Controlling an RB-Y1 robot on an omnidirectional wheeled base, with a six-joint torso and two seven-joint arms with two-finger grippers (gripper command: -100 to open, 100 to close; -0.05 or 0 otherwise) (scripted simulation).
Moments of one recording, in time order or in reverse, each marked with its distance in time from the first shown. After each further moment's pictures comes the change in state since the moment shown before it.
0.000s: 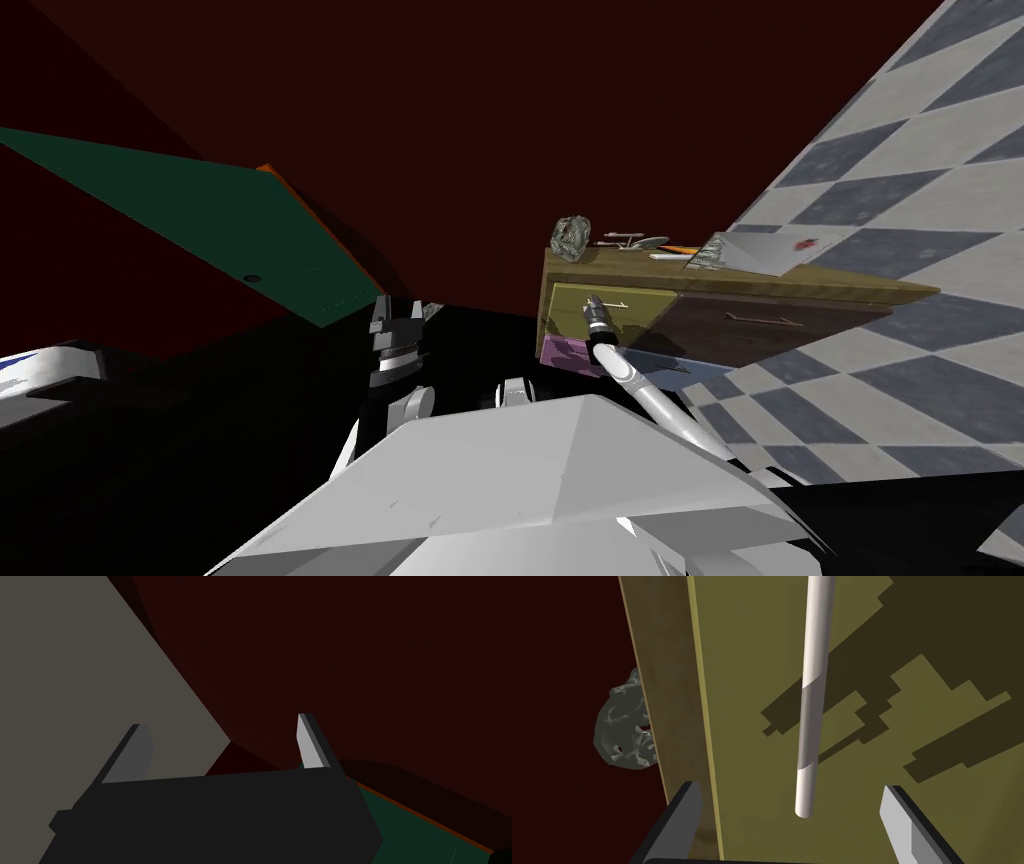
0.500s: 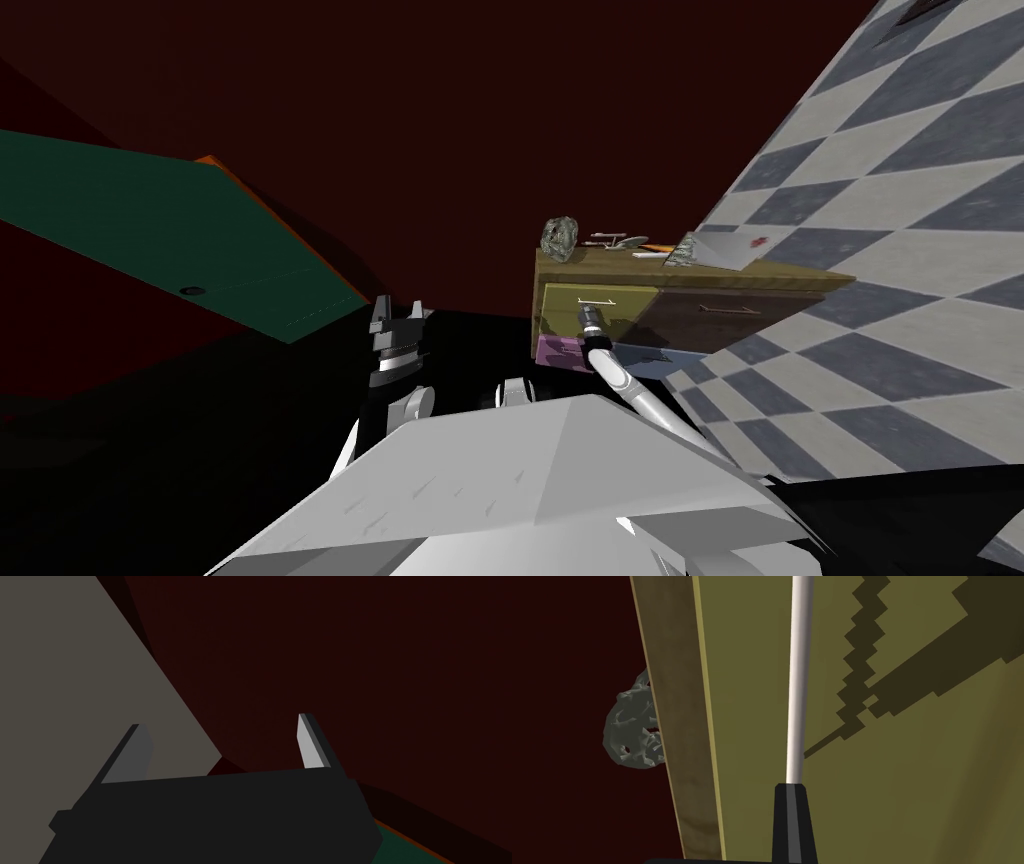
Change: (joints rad) left arm 0.000 0.000 0.000 0.000 0.000 0.000 0.000; right arm 0.032 0.022 0.062 -0.045 0.044 0.021 -0.011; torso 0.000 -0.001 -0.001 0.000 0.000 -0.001
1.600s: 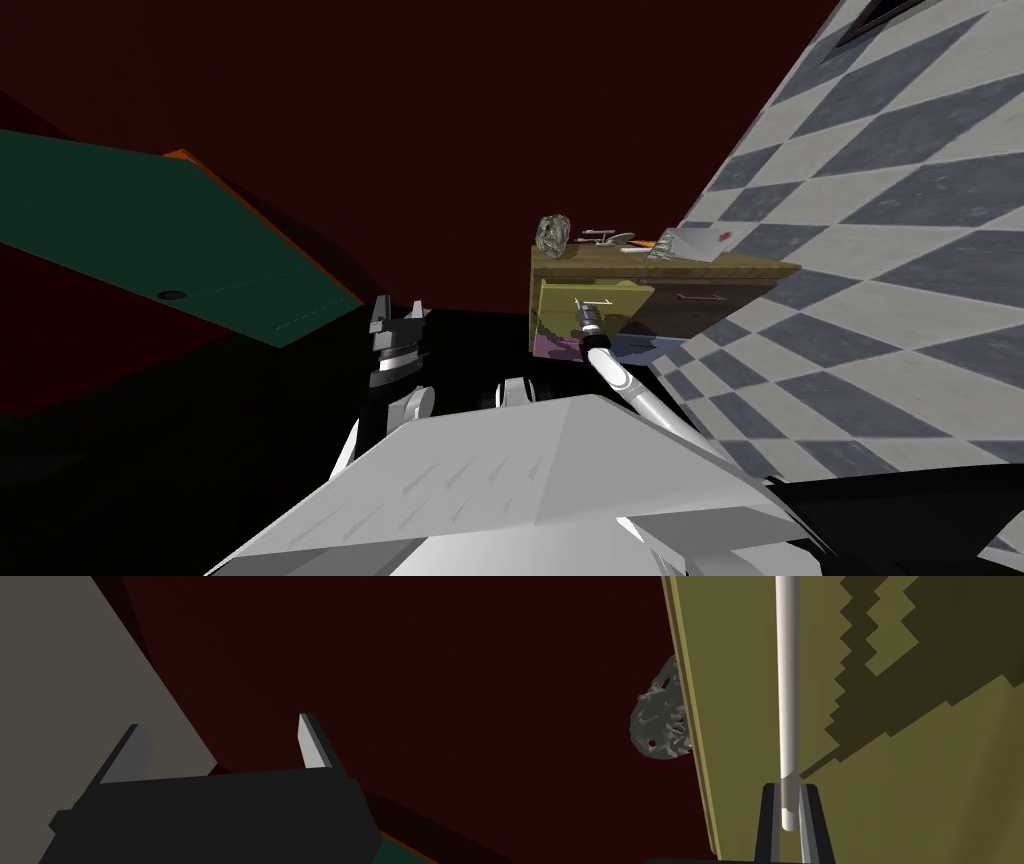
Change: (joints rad) left arm -0.001 0.000 0.000 0.000 0.000 0.000 0.000; right arm 0.004 -0.001 0.003 -0.046 -0.027 -0.033 -0.001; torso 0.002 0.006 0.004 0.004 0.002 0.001
